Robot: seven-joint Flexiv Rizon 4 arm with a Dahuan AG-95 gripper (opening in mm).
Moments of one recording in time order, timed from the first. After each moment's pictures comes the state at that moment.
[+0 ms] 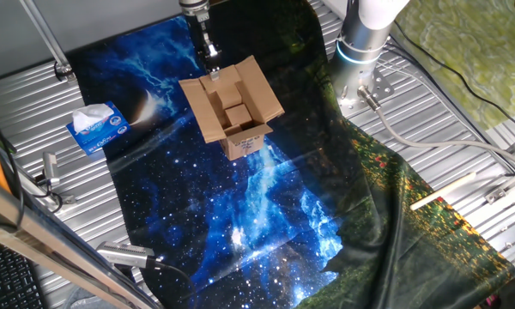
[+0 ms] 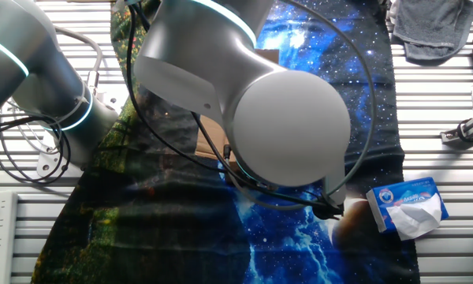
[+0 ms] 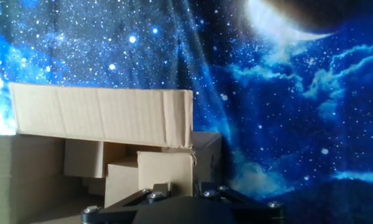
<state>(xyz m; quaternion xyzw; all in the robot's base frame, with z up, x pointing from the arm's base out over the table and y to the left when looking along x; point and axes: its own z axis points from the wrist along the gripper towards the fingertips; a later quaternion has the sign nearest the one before) 0.402 -0.114 0.143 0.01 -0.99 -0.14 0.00</state>
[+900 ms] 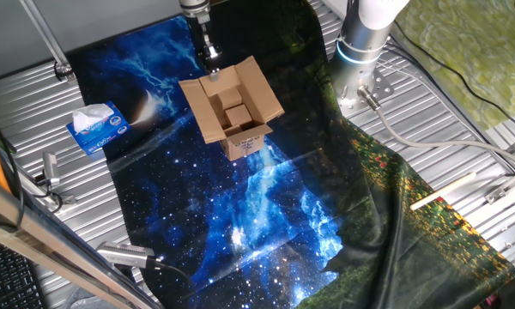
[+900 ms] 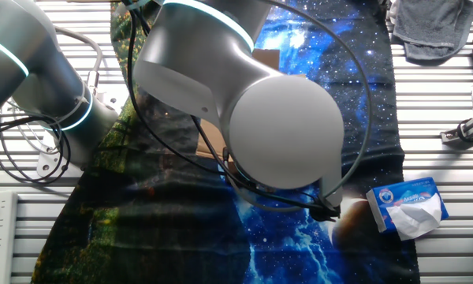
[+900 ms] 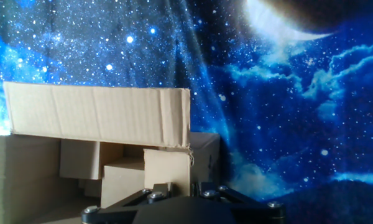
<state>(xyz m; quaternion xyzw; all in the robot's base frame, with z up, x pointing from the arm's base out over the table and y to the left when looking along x) 0.402 -0.116 0.133 0.01 -0.99 -0.14 0.00</state>
